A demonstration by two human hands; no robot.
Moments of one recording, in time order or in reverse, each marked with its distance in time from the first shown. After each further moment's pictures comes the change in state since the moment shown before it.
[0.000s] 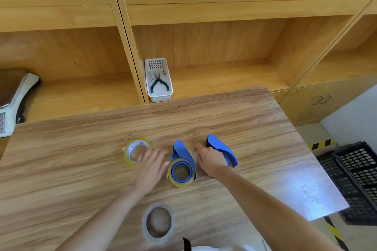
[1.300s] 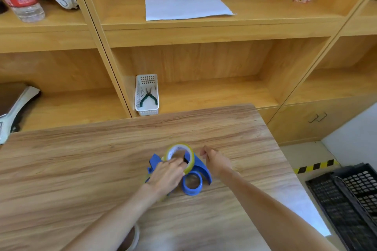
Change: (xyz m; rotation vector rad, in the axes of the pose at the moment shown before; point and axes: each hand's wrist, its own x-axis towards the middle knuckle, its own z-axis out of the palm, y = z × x) left_hand 0.079 0.146 -0.034 0.146 -0.190 0.172; right_hand 0.003 0.110 -0.056 0.237 0.046 0.079
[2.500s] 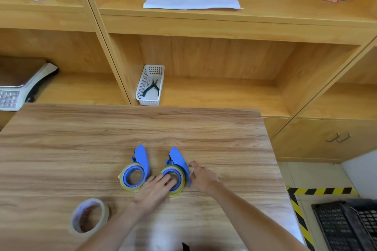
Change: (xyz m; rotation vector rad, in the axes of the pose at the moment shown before) left_hand -0.006 0.065 0.077 -0.057 -0.223 -0.188; right_hand 0.003 0.053 0.013 -0.124 -0.368 -0.100
